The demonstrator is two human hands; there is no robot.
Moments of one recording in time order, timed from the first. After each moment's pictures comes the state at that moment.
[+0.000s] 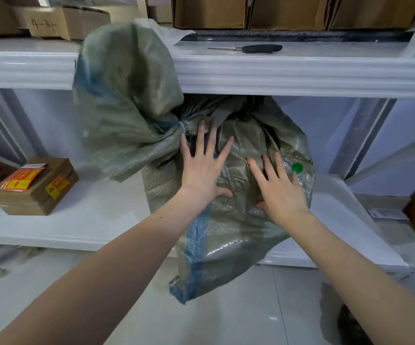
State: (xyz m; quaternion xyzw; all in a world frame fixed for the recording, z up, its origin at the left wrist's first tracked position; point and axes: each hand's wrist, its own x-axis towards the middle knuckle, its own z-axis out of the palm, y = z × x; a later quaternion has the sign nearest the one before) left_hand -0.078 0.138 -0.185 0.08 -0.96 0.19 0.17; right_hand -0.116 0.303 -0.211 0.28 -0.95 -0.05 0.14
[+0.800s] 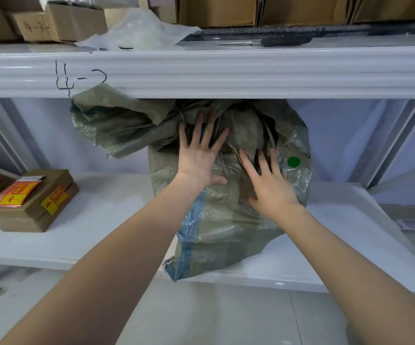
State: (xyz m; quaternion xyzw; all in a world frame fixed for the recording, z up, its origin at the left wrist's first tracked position) left_hand -0.149 0.077 -0.184 0.07 -0.96 0.20 0.18; right_hand -0.177 0.244 -0.222 0.29 -0.95 0.04 0.13
